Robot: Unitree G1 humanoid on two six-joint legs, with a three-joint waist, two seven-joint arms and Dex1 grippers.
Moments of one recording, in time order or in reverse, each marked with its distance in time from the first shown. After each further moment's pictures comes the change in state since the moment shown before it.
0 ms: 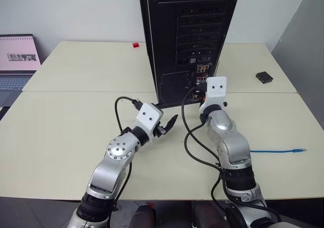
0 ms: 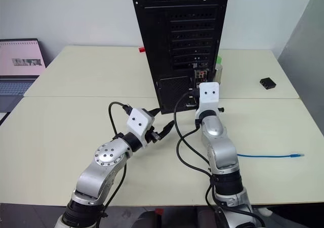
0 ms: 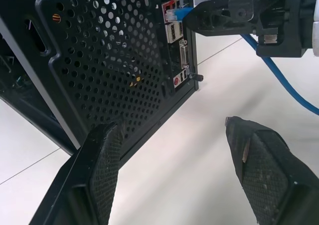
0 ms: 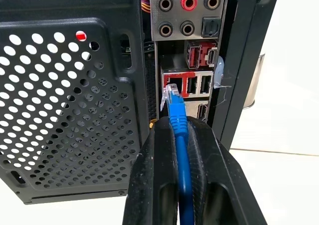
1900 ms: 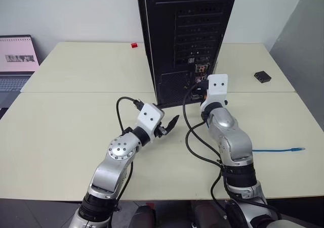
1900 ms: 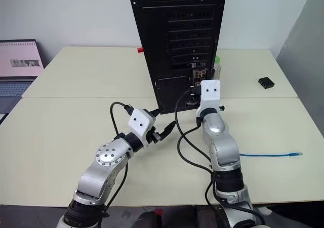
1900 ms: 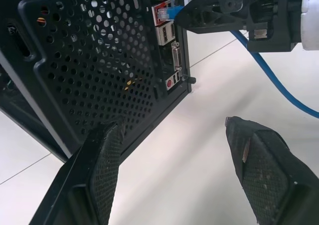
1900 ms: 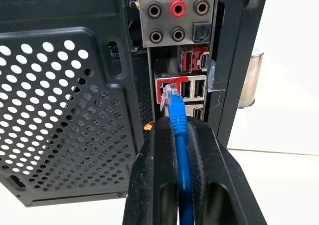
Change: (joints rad) left arm 0.000 -0.015 0.000 0.004 0.011 -0.004 -0.019; right arm -0.031 -0.010 -0.021 0.001 0.025 0.042 0.028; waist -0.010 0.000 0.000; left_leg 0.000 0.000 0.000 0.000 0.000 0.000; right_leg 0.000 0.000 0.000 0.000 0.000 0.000
